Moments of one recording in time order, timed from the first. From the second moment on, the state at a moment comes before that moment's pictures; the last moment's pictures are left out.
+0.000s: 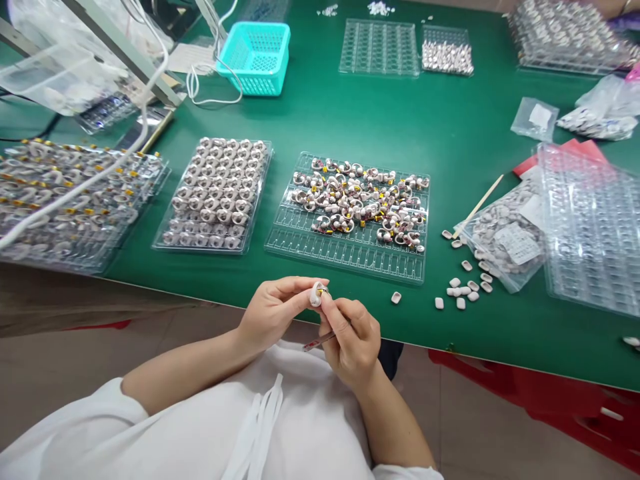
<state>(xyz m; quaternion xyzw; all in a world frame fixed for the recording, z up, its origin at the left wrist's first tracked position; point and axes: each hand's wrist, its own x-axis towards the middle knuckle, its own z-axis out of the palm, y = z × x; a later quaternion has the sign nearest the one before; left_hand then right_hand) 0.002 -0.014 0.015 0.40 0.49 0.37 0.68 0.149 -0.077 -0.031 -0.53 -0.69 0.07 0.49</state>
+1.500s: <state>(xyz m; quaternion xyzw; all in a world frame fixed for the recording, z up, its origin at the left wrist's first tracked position) 0.000 -0.014 -0.005 0.73 0.29 0.40 0.47 0.157 -0.071 -0.023 -0.53 -0.42 0.42 0.60</state>
